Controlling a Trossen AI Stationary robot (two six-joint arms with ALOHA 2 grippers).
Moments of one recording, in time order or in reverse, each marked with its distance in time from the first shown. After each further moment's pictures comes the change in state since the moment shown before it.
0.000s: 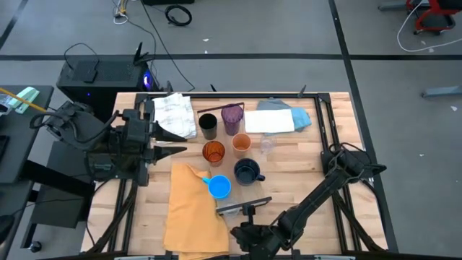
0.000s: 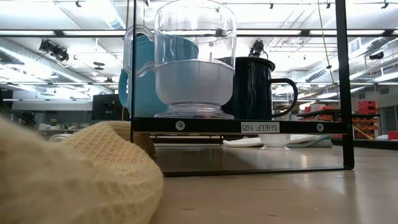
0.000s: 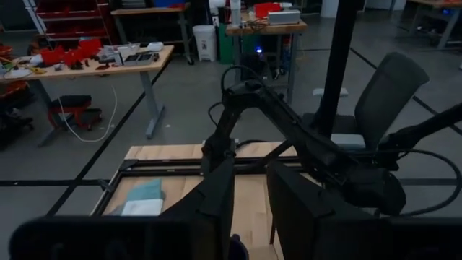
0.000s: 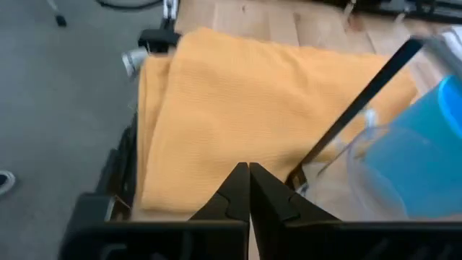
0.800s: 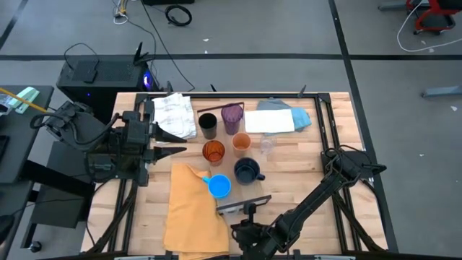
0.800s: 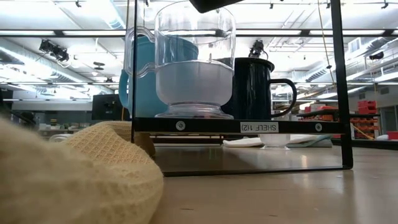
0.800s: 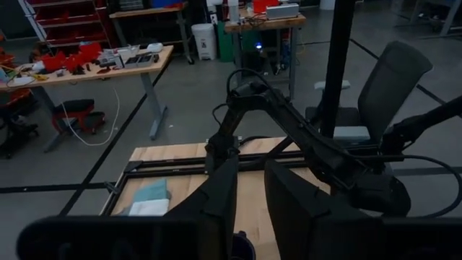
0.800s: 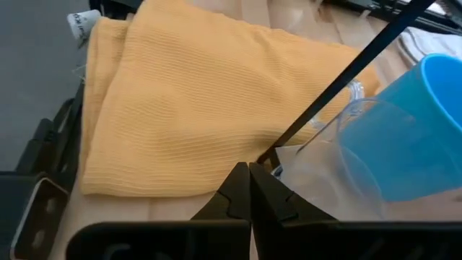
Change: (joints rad) left arm 0.000 0.000 0.000 -0.013 0.000 0.039; right arm -0.005 0.058 0.000 -0.045 0.115 -0.023
